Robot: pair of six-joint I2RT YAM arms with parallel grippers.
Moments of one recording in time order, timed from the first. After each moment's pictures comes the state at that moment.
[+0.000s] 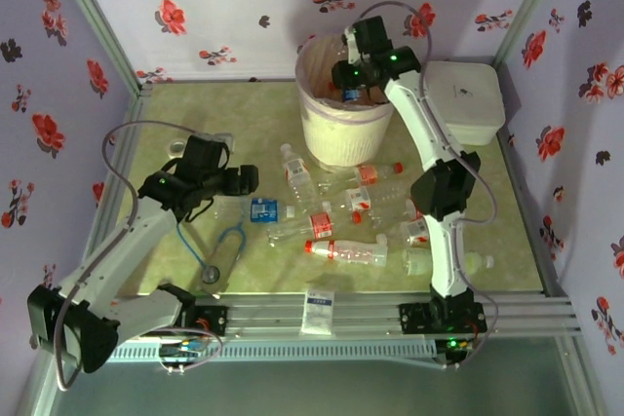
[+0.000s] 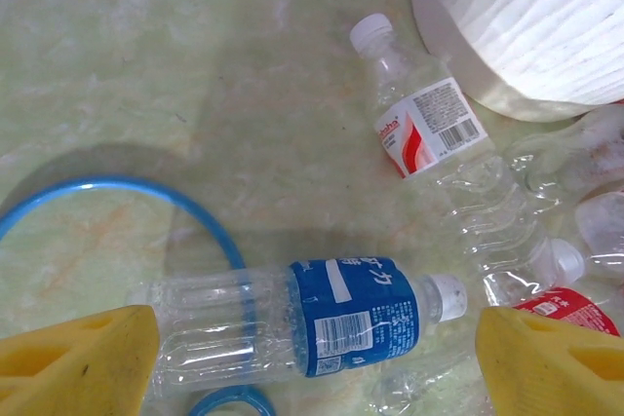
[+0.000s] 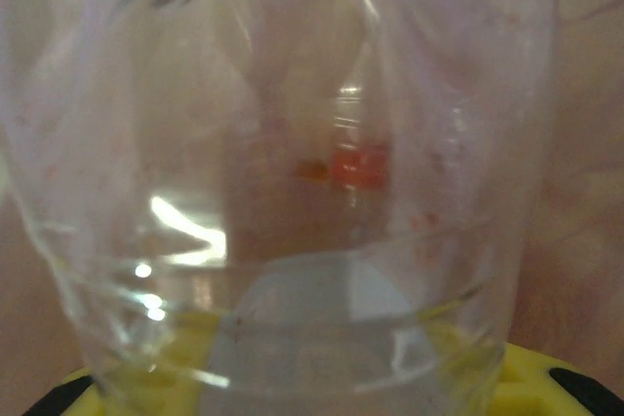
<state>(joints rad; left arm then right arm) -0.50 1.12 1.00 -0.73 -0.07 -0.37 0.41 2.23 2.46 -1.05 -0.07 0.16</state>
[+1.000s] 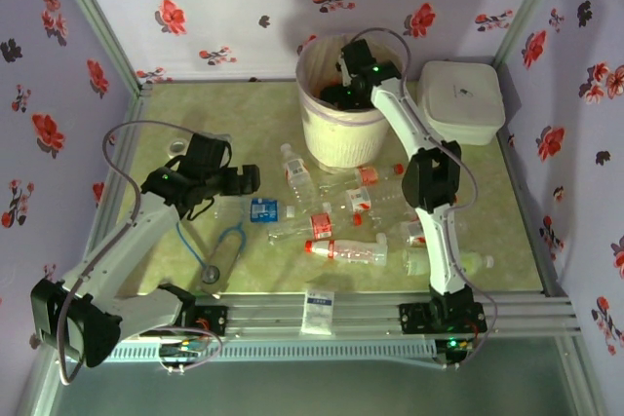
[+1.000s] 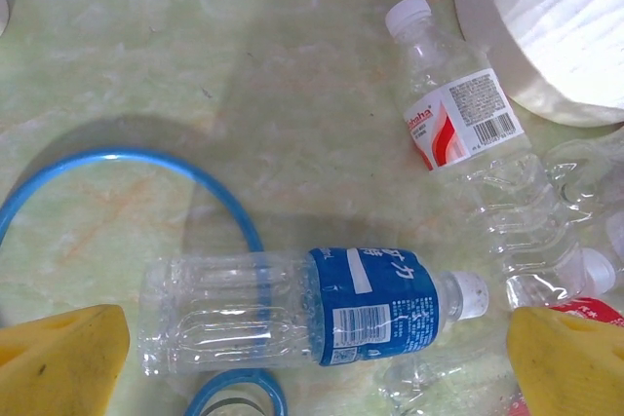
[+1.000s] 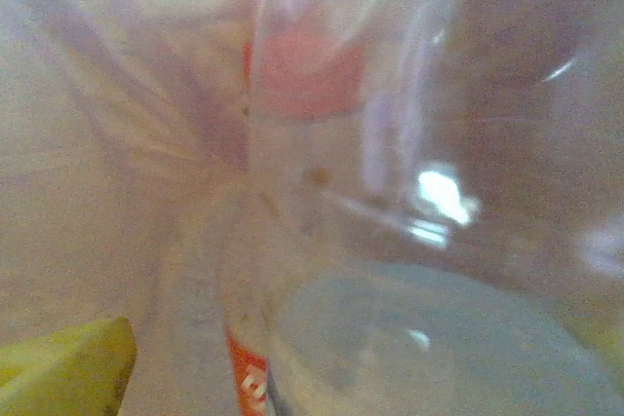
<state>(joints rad) -0.50 1.14 1.03 -0.78 -0.11 -0.43 0.41 2.32 2.37 -1.02 -0.04 0.16</state>
